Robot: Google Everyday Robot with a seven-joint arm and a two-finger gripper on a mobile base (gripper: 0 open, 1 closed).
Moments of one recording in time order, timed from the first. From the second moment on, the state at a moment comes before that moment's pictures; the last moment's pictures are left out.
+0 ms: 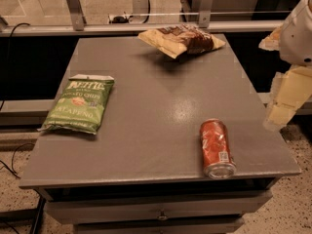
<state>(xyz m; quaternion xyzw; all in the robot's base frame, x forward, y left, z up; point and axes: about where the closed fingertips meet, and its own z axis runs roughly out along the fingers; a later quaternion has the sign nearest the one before) 0.438 -0.217 0.976 -0.60 0.78 -0.03 0.16</state>
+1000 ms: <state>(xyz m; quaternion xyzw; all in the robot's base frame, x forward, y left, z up) 0.428 -0.179 0.936 -0.51 0.84 -0.05 0.17</state>
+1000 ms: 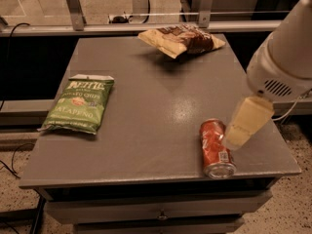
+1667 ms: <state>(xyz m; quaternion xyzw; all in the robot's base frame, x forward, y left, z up) 0.439 -0.141 0.895 -0.42 0.89 -0.07 0.16</state>
